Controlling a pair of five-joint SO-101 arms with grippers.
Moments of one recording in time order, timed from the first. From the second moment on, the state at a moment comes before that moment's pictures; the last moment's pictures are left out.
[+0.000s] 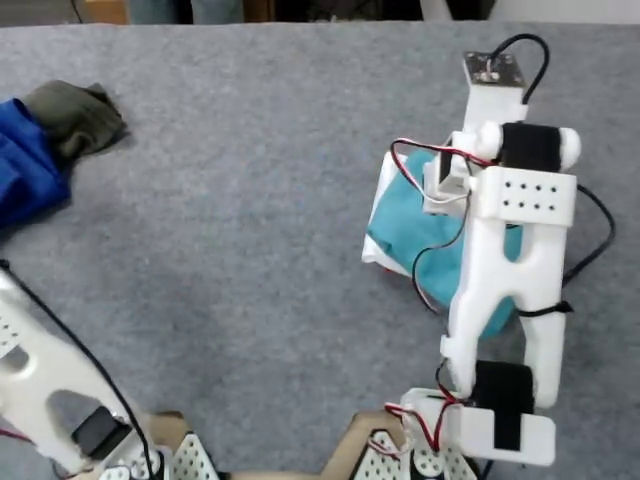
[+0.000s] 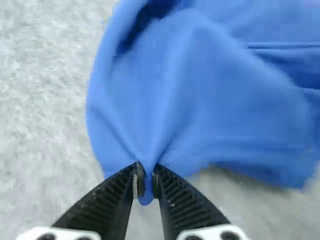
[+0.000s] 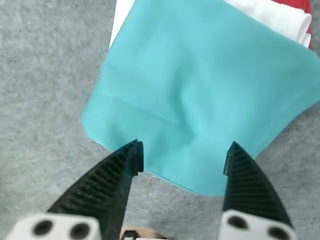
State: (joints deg) left arm -50.9 47.6 -66.2 93.3 -0.6; right arm 6.2 -8.7 -7.4 100.7 0.7
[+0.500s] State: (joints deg) left arm -26.5 6.5 -47.4 101.0 -1.9; right arm 6.1 -8.7 -16.0 100.7 -3.4
